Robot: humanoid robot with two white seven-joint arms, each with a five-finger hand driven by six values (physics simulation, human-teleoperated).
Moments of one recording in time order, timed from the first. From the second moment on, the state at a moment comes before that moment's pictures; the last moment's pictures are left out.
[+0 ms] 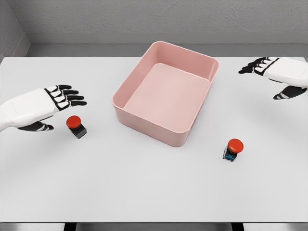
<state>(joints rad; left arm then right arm) -0.24 1.07 -0.38 -1.71 -0.47 -0.61 -0.13 -0.63 -0.98 0.52 -1.39 0.32 -0.61 0.47</state>
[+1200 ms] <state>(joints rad) -0.22 0.85 -0.38 -1.55 -0.69 -0.61 -0.13 -0.52 -1.17 0.67 -1.64 0.32 -0.61 0.44</state>
